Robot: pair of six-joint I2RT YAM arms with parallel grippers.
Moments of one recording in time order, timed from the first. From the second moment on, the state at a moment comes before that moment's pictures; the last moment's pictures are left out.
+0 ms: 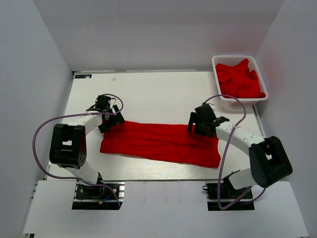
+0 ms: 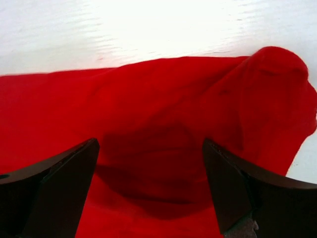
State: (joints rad) left arm -0.11 1.63 0.91 -0.36 -0.05 -0.54; right arm 0.50 1.40 0.79 -0.39 0.19 0.57
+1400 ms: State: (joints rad) left arm -0.38 1.19 0.61 -0.67 0.38 -0.55; right arm 0.25 2.41 1.93 -0.20 -0.31 0.36
